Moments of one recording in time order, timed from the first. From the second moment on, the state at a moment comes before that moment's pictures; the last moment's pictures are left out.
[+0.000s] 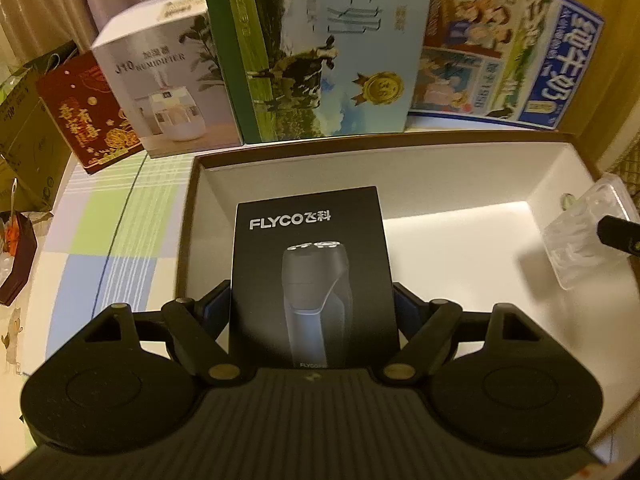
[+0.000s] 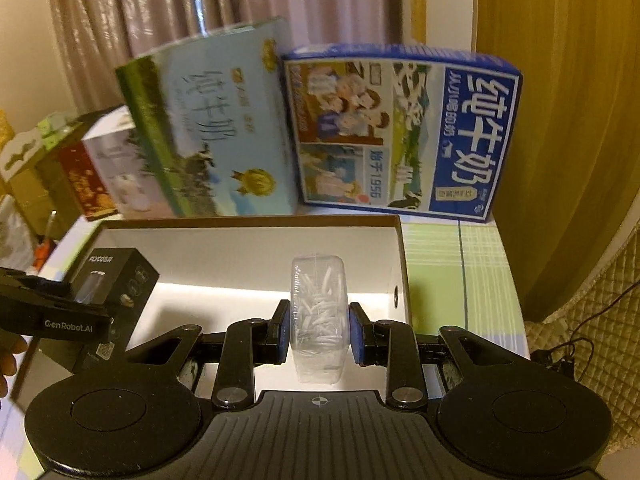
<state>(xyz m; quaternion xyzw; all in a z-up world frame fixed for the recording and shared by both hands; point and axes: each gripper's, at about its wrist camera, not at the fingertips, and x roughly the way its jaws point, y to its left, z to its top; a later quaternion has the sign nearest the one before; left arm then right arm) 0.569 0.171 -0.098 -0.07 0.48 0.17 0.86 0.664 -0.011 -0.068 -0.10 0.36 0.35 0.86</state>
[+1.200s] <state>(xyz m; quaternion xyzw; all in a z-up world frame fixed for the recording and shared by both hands) 0.567 0.168 -0.078 -0.05 0.46 0.14 0.88 0.677 -0.013 -0.072 -0.10 0.34 0.36 0.86</state>
